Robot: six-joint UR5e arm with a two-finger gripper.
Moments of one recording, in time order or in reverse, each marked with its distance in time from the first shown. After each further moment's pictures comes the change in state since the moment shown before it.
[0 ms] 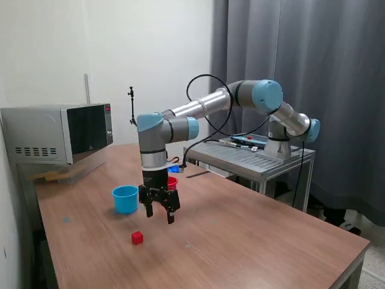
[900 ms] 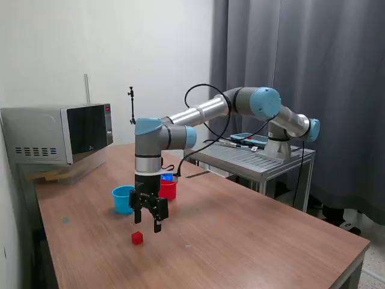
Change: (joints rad) arm 0.007 0.070 -0.080 -0.124 -0.018 0.074
